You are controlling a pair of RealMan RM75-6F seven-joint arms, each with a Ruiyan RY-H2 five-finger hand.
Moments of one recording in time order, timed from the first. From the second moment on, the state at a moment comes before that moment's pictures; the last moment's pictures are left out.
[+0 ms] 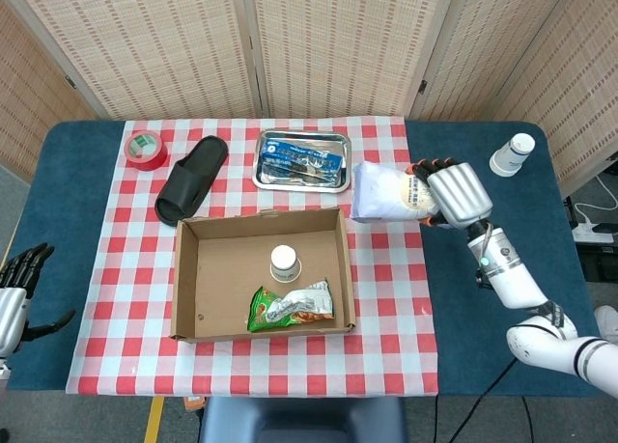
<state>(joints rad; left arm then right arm) -0.15 -1.11 -0.08 -1.49 1.48 1.45 -0.24 0.73 -1.22 0.25 -1.40 -1.34 1.04 -0.08</state>
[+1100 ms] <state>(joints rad) -0.15 -1.10 -0.07 -1.49 1.48 1.44 -0.26 0.91 -1.31 0.26 -1.84 -1.27 0.87 -0.11</state>
